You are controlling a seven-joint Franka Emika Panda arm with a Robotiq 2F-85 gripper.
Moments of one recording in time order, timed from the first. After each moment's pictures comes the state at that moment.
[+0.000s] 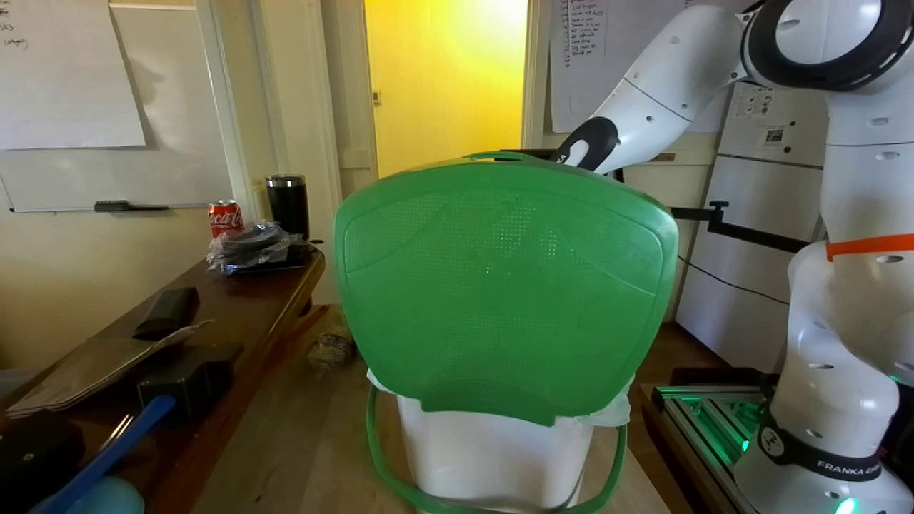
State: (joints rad) arm -0.37 0.17 -0.20 -2.40 0.33 2.67 -0.71
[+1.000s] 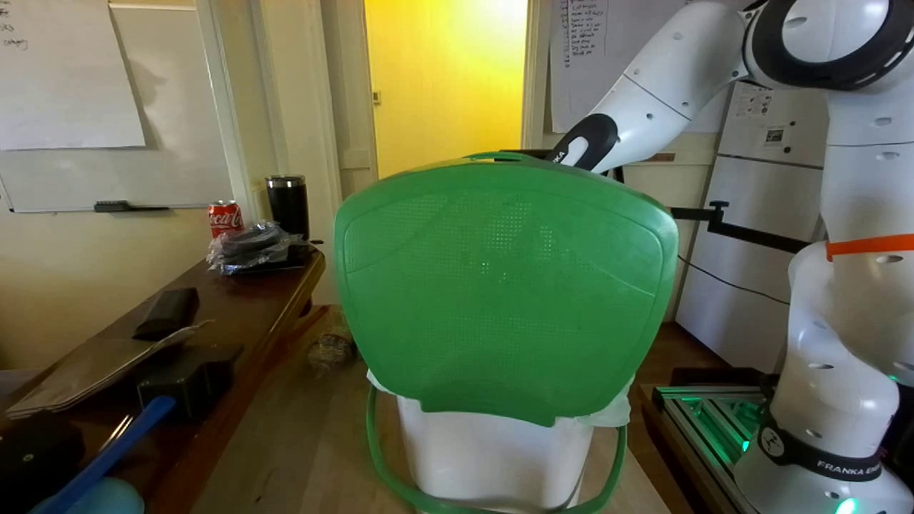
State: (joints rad) arm -0.37 0.16 -0.16 -2.38 0.33 2.60 -0.71
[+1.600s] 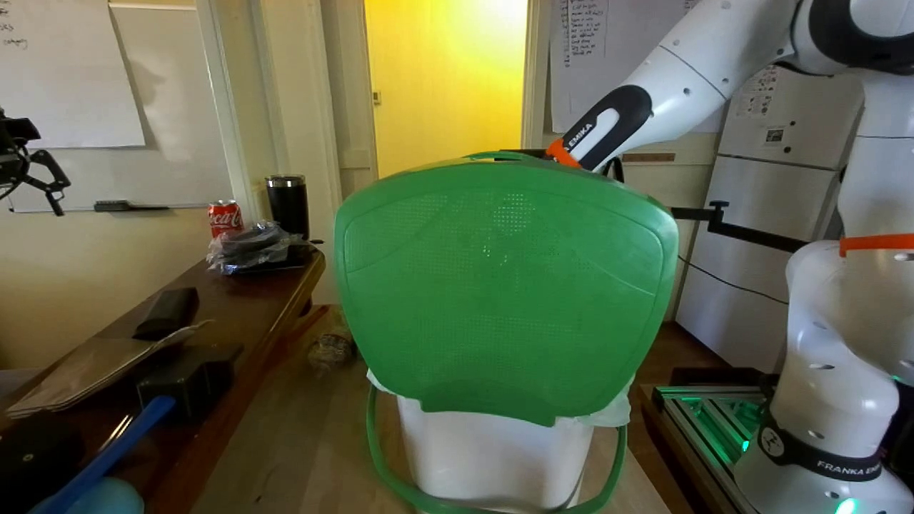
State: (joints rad) arm -0.33 0.02 -0.15 -2.44 0.33 2.58 -0.71
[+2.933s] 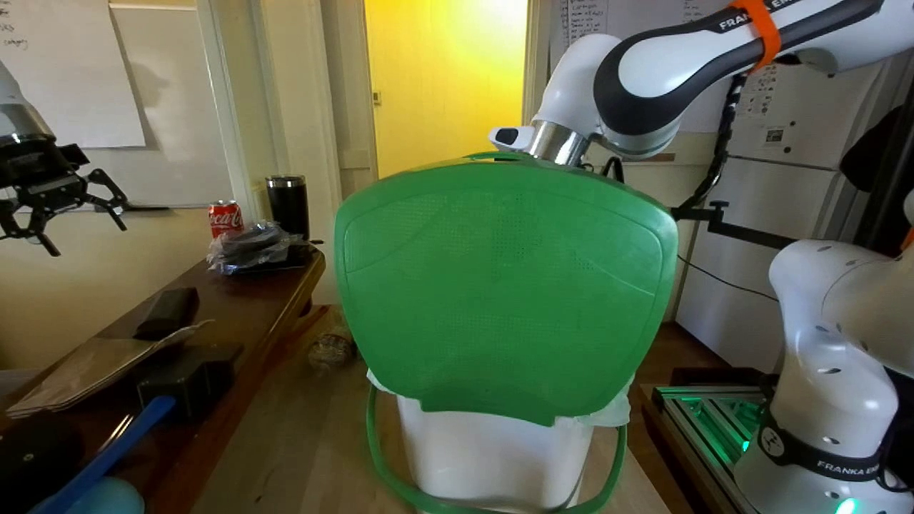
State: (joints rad) arm -0.07 -0.57 -0.24 -2.58 0.27 2.37 -0.75
